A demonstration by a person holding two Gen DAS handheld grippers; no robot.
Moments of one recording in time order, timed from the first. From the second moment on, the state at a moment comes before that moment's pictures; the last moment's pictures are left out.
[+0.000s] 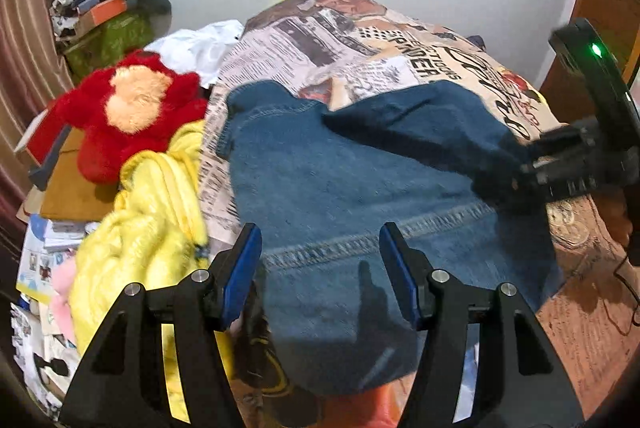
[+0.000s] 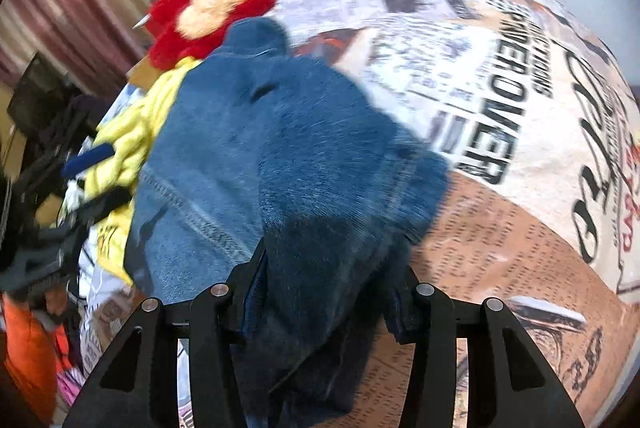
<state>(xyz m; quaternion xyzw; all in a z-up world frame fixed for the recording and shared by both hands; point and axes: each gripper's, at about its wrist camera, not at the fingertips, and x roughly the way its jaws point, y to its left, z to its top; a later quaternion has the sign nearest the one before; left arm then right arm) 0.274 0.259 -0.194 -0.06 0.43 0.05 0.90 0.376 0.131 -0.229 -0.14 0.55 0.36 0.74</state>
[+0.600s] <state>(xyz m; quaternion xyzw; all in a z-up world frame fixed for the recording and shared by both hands) 0.259 0.213 -0.247 0.02 0.45 0.09 0.89 0.327 0.121 -0.210 -0.18 0.49 0.38 0.76</state>
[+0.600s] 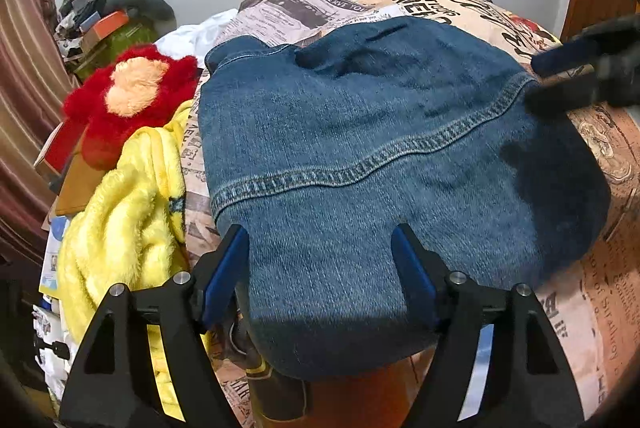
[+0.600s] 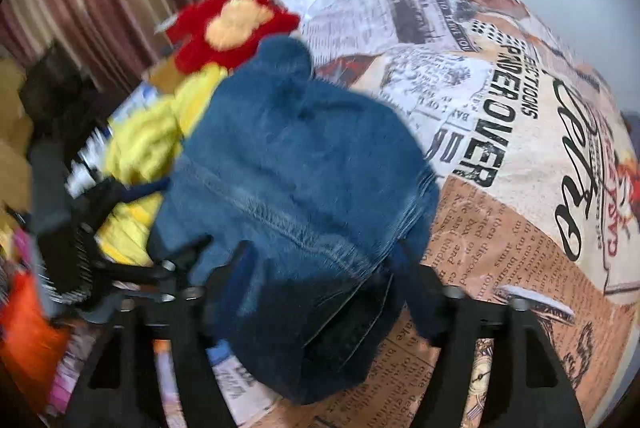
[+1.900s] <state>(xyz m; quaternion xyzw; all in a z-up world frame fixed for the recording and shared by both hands) 0.051 0.131 0.023 -0.03 0.09 0.11 0.99 0.108 -0.024 0.015 0.02 0.15 0.39 0.91</state>
